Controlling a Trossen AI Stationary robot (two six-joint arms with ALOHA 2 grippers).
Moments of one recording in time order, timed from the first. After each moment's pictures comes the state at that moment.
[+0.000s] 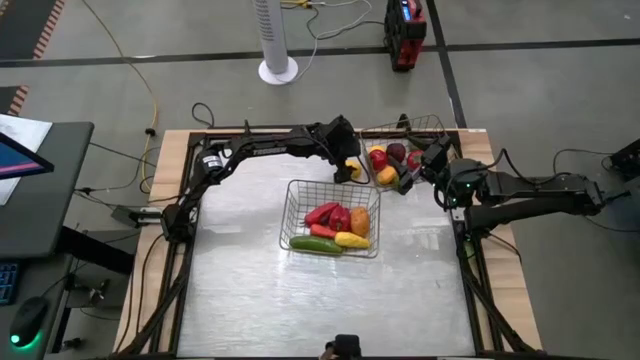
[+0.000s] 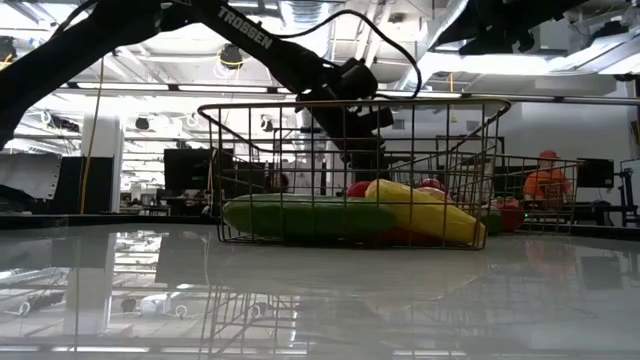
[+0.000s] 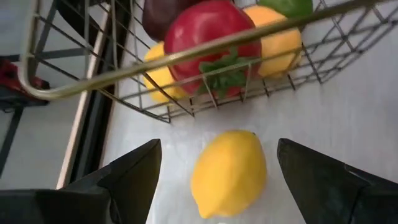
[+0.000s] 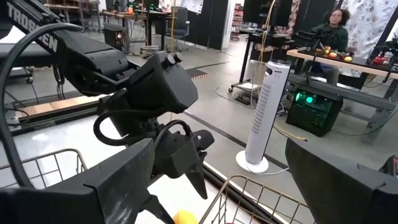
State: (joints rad) left arm 0.43 2.26 1.86 -0.40 0.09 0.39; right arm -0.02 0.75 0.68 -0.05 0.78 0.00
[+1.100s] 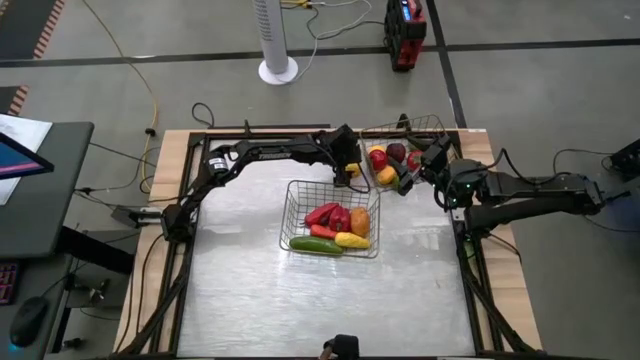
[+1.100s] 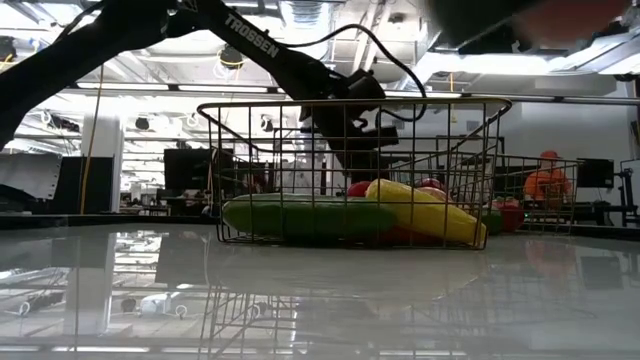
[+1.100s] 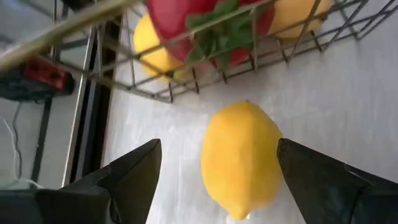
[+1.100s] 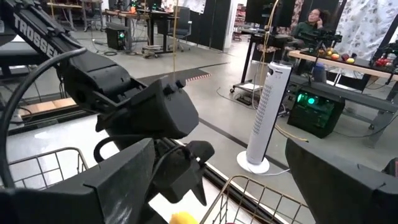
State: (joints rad) left arm 0.40 2.31 1.86 -0.40 -0.04 0.47; right arm -0.02 0.75 0.68 -0.05 0.78 -0.01
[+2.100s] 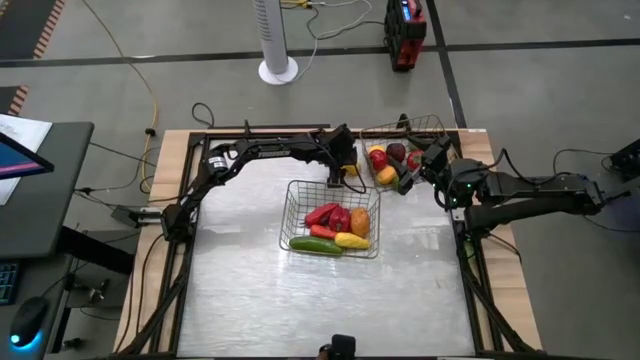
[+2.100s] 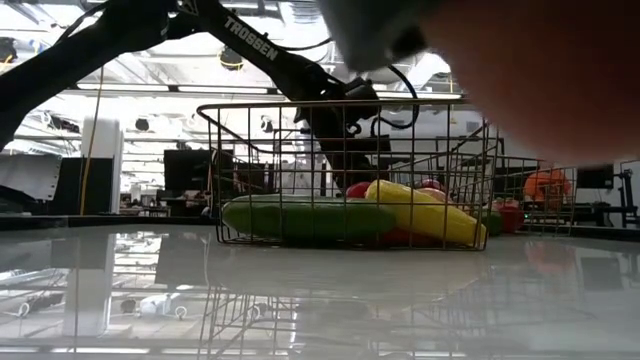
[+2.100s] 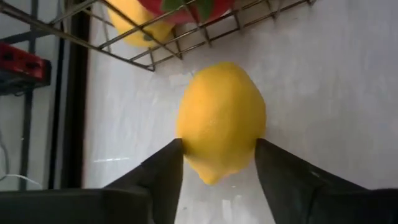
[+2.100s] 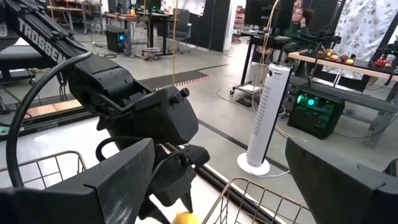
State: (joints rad) left arm 0.42 2.31 1.86 -0.51 -0.01 0.52; right arm -0.02 0.75 0.68 -0.04 0.78 -0.01
